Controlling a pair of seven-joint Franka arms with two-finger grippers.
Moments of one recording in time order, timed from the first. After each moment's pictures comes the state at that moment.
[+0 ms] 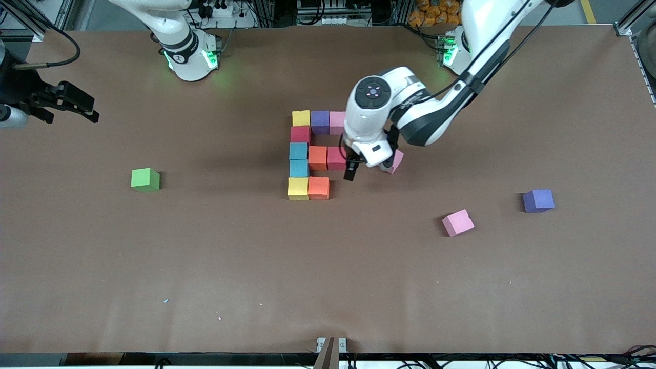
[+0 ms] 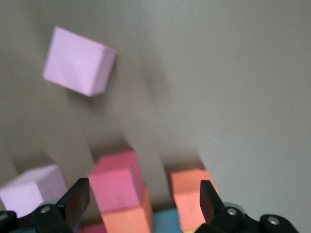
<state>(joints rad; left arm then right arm) -0.06 0.52 -0.78 -1.84 0.36 2.22 -2.26 -0.11 -0.05 0.14 -1.56 0.04 1.47 0.05</state>
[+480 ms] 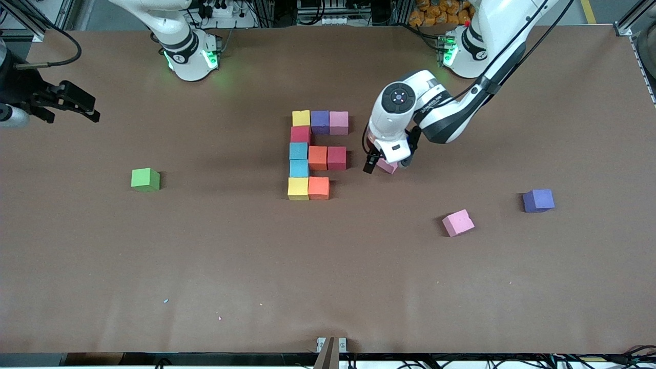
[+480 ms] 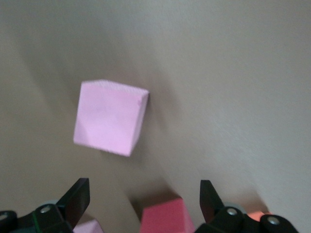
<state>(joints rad) 0.08 0.47 -0.82 -2.08 0.36 2.34 -2.09 -0.11 -0.06 0.15 -1.56 0.04 1.47 0.05</state>
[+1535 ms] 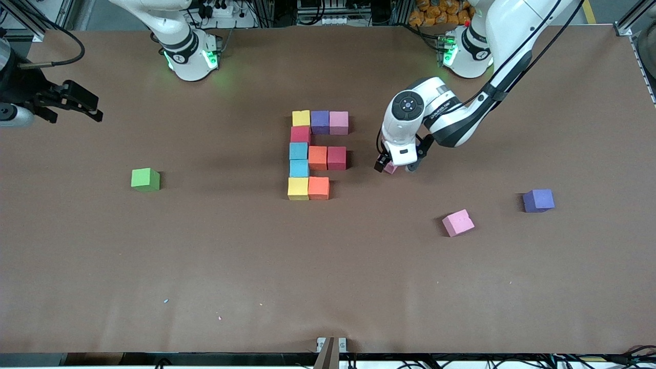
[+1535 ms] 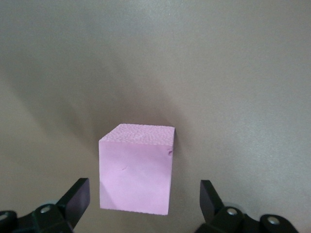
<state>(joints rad) 0.13 0.49 -0.82 -2.16 0.45 2.35 -1.96 -0.11 -0.06 0.15 -1.56 0.04 1.47 0.05</state>
